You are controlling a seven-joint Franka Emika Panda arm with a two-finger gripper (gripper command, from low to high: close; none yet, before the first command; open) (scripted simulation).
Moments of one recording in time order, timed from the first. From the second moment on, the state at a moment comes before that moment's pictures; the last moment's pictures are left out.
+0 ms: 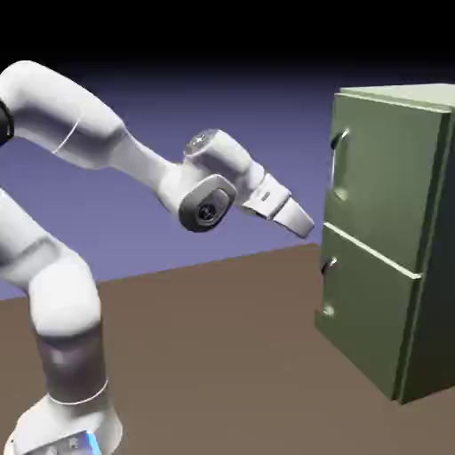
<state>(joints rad) -0.04 -0.59 0.05 -2.79 0.12 3.03 0.79</state>
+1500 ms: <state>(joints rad) -0.84 -0.92 0.89 -2.46 2.07 2.85 1.65</state>
